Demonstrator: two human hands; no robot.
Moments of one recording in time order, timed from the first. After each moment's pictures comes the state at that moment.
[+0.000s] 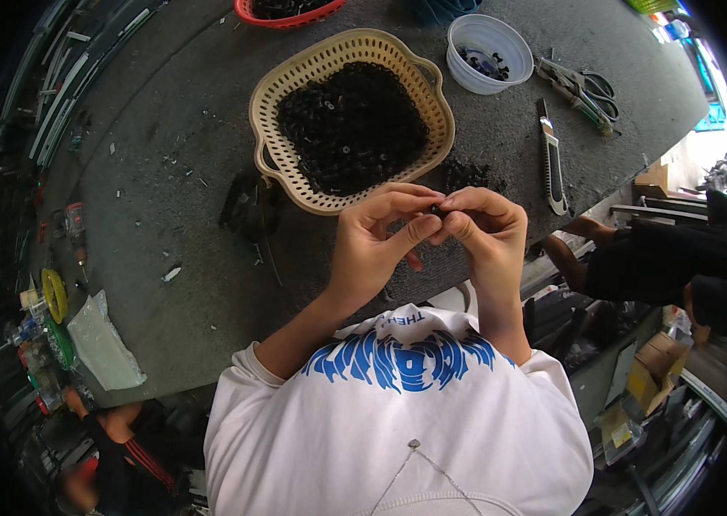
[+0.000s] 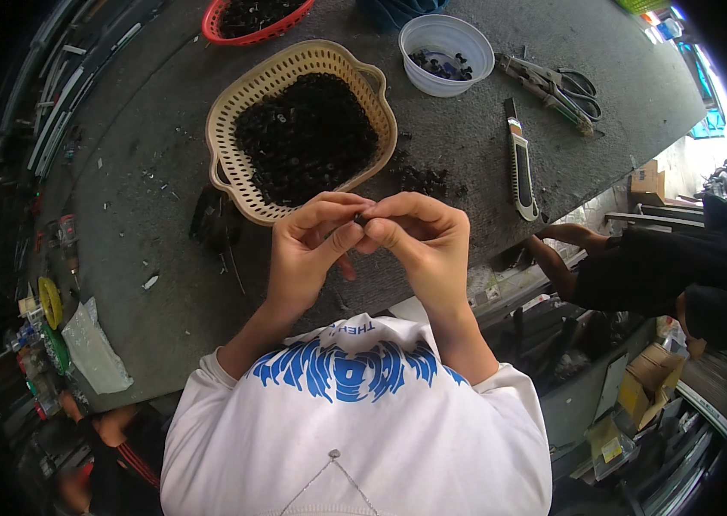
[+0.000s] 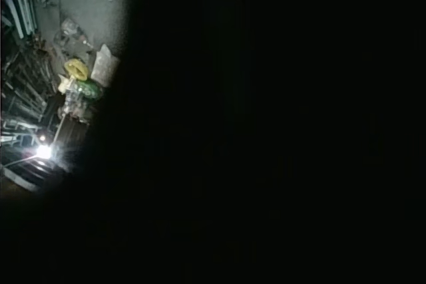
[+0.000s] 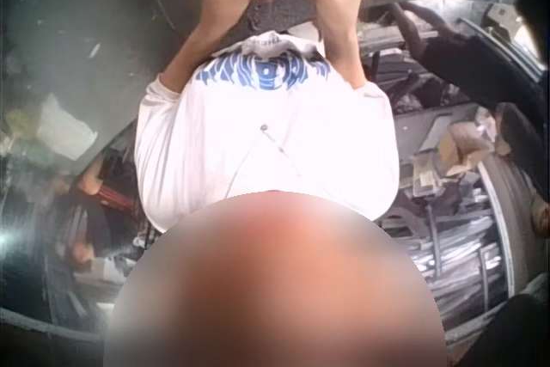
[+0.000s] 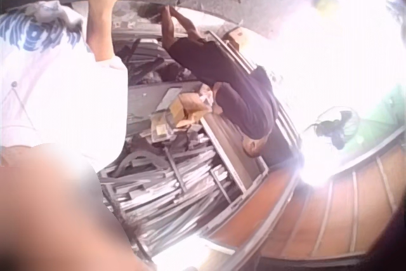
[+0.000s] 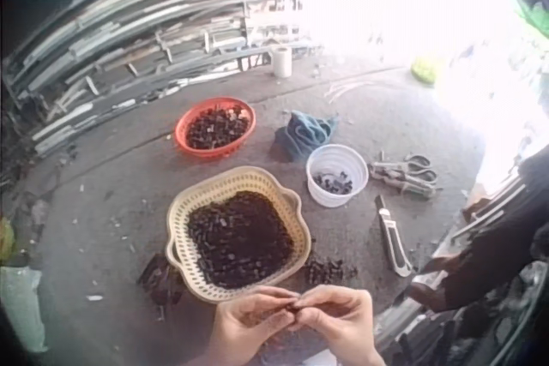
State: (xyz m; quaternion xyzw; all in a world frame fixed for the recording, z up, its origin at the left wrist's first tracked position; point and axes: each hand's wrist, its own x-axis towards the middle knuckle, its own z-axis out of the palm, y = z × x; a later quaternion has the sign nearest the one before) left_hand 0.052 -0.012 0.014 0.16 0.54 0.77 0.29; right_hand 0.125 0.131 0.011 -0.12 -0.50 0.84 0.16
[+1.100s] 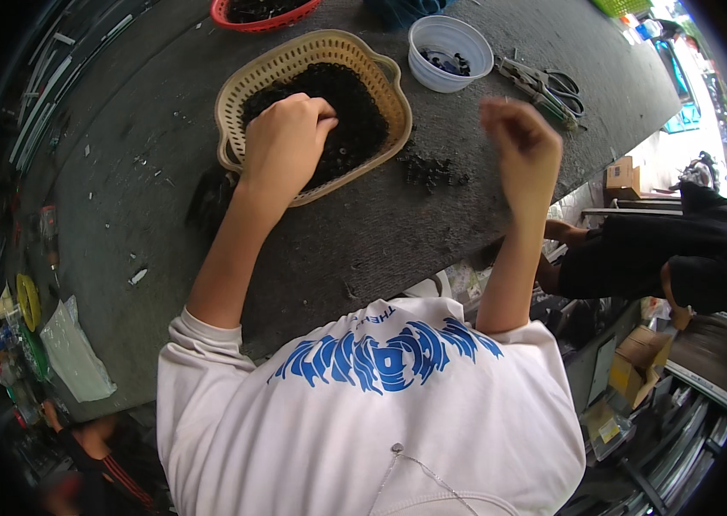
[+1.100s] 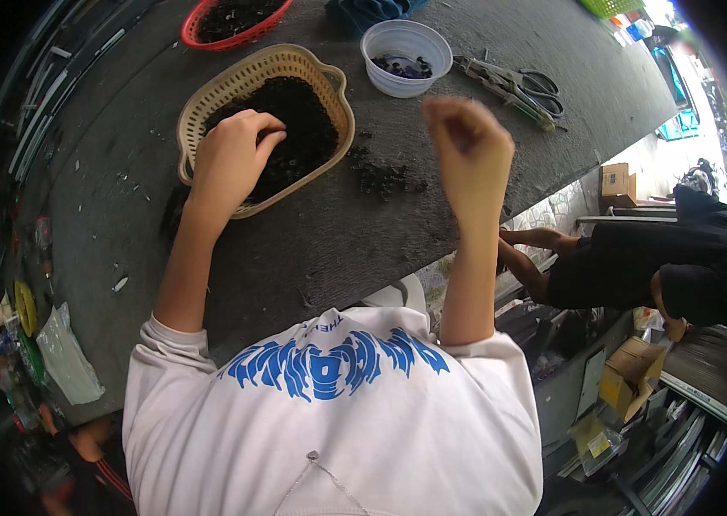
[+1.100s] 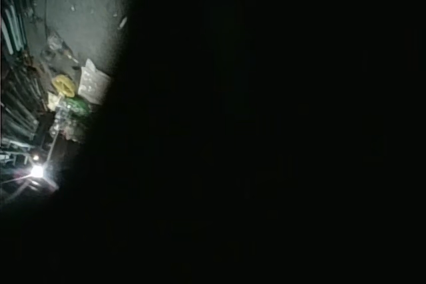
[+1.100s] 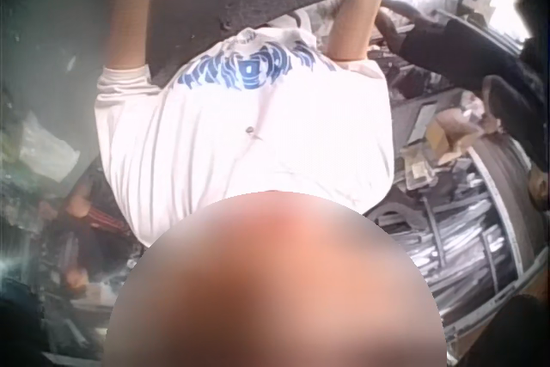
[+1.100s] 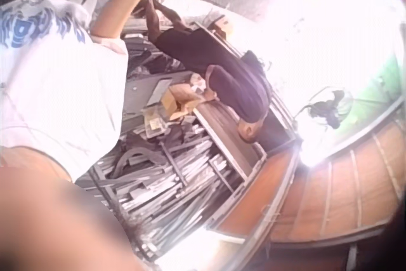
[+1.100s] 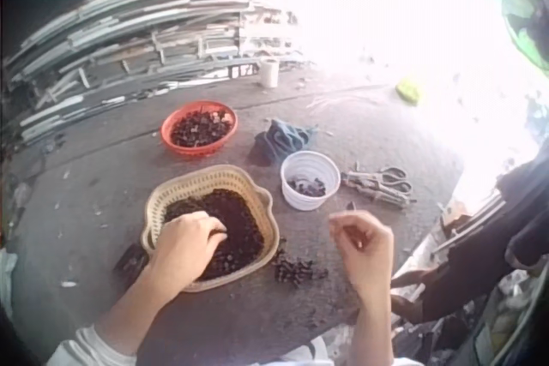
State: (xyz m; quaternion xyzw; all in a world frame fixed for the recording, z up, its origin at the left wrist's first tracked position) left_hand -0.046 -0.004 0.018 0.35 0.91 0.21 -0.01; right_hand 0.093 0.237 0.009 -0.16 -0.81 0.46 0.31
